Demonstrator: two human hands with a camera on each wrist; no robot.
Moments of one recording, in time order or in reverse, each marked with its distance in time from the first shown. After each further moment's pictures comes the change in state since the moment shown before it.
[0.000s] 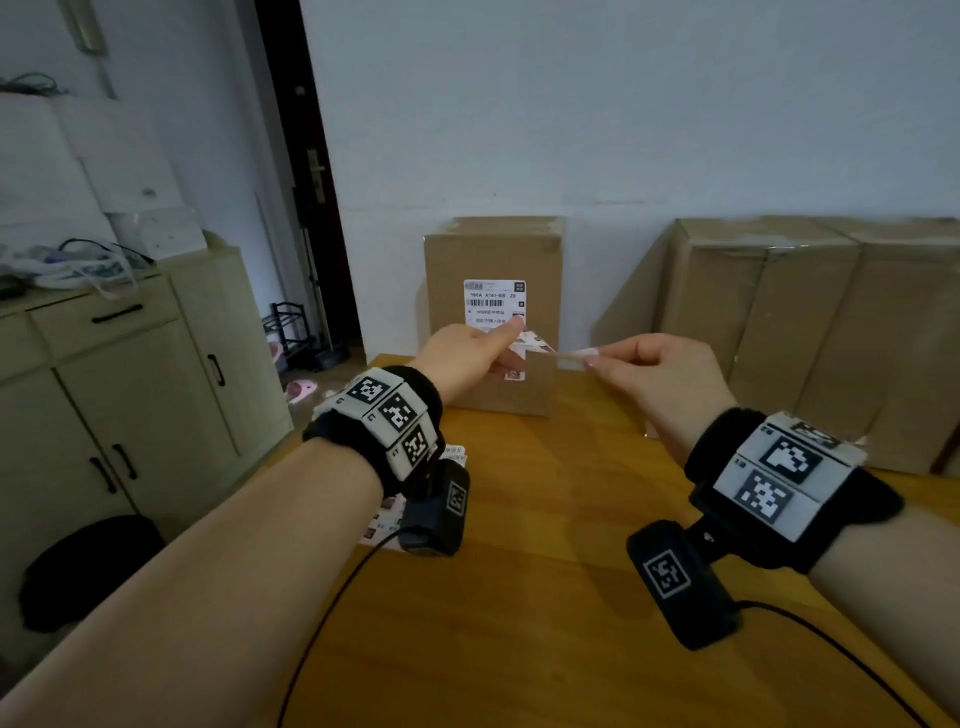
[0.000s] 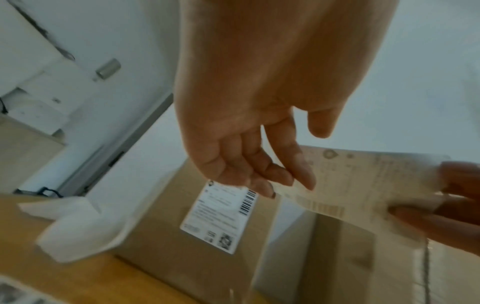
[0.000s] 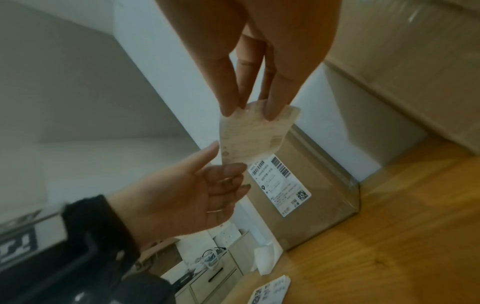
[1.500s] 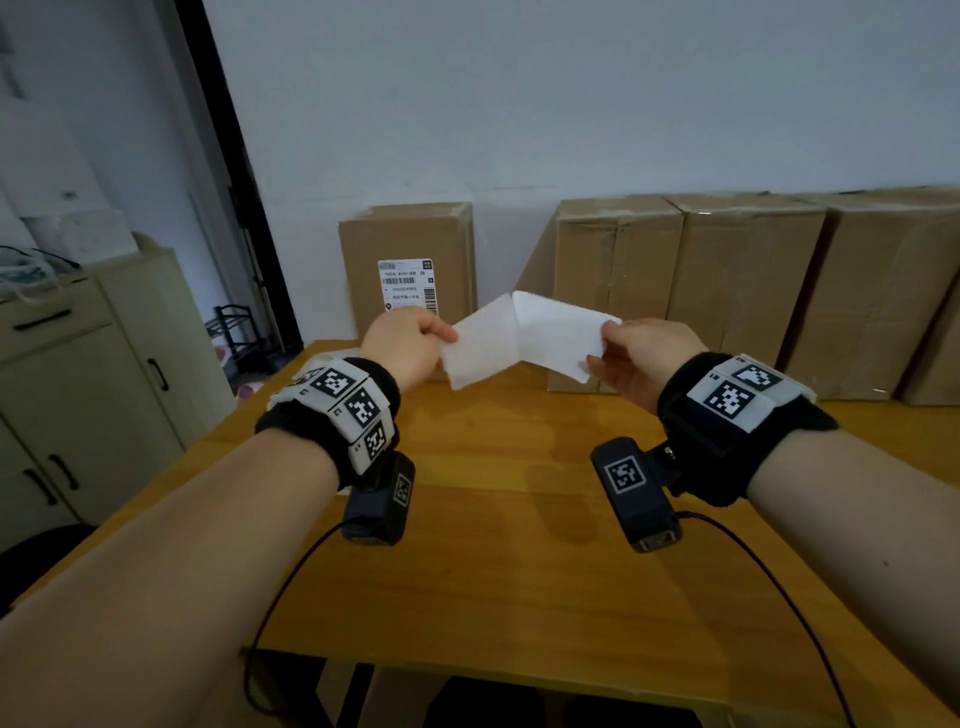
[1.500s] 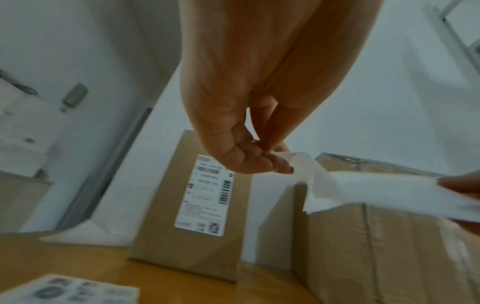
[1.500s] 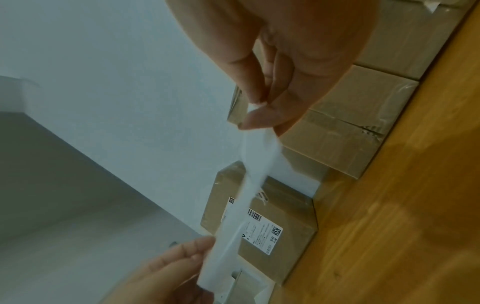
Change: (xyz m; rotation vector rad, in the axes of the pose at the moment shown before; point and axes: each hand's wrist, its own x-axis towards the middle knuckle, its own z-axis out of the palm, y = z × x) left_hand -0.047 0.032 0.048 0.015 0.216 0.030; right_hand -0.031 -0.004 -0.088 0.566 0.118 0.500
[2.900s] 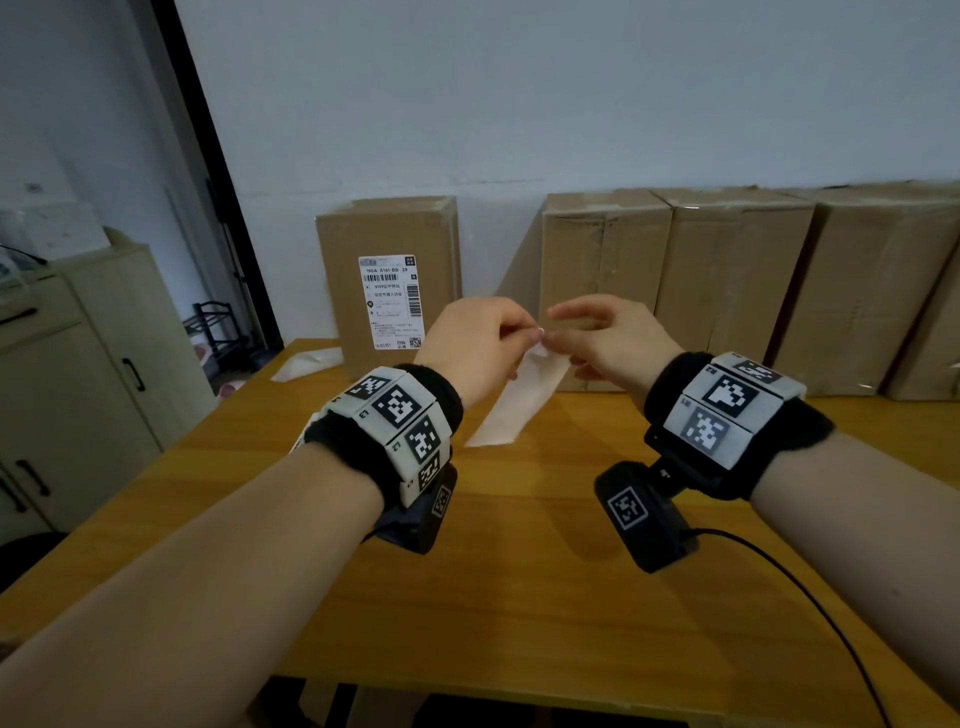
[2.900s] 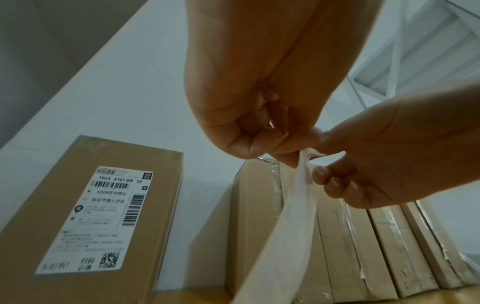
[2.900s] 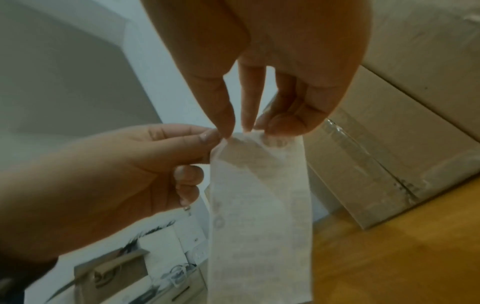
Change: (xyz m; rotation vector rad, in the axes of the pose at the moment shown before) left_hand -0.017 0.040 0.037 0.138 -0.120 0.422; right_hand -0.005 0.002 0.001 -0.639 -0.180 -0.382
